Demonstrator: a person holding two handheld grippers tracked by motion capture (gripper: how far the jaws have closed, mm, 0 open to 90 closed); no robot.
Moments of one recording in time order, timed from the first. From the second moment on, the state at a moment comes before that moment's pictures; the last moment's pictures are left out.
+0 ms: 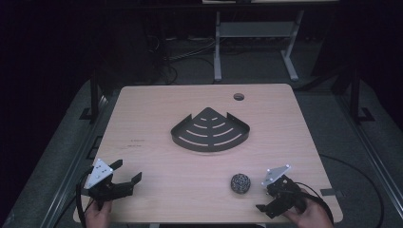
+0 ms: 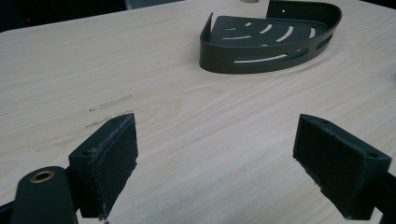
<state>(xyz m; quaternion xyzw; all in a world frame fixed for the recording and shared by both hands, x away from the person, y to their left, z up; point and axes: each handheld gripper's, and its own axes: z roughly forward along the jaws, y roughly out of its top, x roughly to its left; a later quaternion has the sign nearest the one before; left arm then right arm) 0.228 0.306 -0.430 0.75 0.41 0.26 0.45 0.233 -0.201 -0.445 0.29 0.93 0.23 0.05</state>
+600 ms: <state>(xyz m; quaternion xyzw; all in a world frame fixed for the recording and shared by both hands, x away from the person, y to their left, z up) 0.228 0.309 -0.427 0.74 0.41 0.26 0.46 0.252 -0.168 -0.430 0.24 0.95 0.21 0.05</state>
